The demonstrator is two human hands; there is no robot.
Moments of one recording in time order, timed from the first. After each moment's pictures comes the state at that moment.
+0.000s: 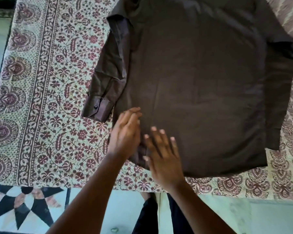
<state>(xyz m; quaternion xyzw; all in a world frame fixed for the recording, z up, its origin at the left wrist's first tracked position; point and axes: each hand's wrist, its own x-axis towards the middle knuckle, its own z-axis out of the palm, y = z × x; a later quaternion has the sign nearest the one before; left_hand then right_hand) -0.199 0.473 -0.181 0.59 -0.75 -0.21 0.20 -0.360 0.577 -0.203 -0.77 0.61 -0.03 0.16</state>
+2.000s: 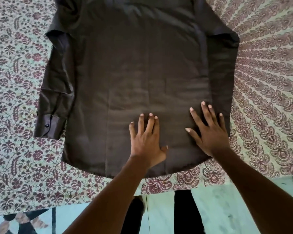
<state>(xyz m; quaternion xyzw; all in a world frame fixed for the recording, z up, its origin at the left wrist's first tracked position) -0.402 0.502 -0.175 0.53 -0.82 -0.18 -0.12 -0.651 0.545 -0.198 -0.67 0.73 0.06 0.07</state>
